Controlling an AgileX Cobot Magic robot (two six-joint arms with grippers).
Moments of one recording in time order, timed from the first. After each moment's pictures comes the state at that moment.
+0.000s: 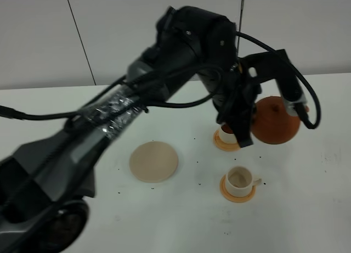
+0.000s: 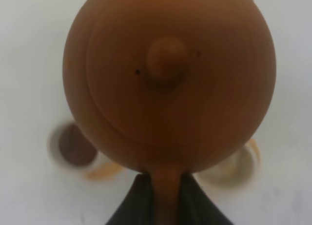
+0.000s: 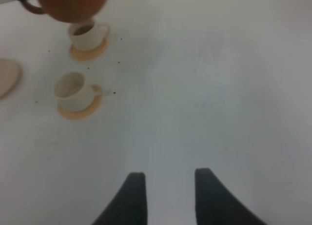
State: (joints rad) left arm -0.74 2.30 -2.33 -0.03 1.19 0.74; right arm -0.04 -0.01 -0.48 0.22 1.07 -0.05
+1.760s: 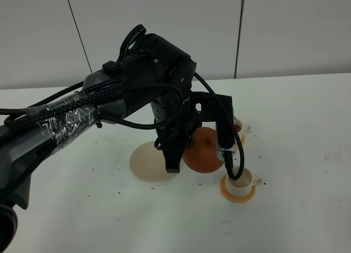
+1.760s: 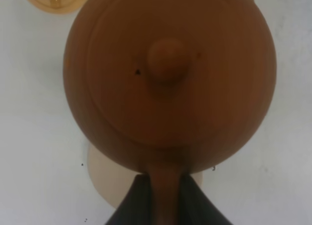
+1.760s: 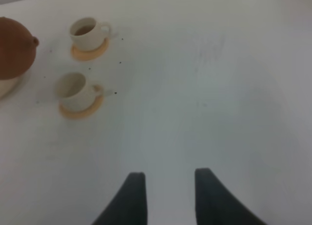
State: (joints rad) left arm -0.70 2.08 -1.81 0.23 1.06 0.88; right arm -0.04 -0.01 -0.48 0.23 1.07 -0.05
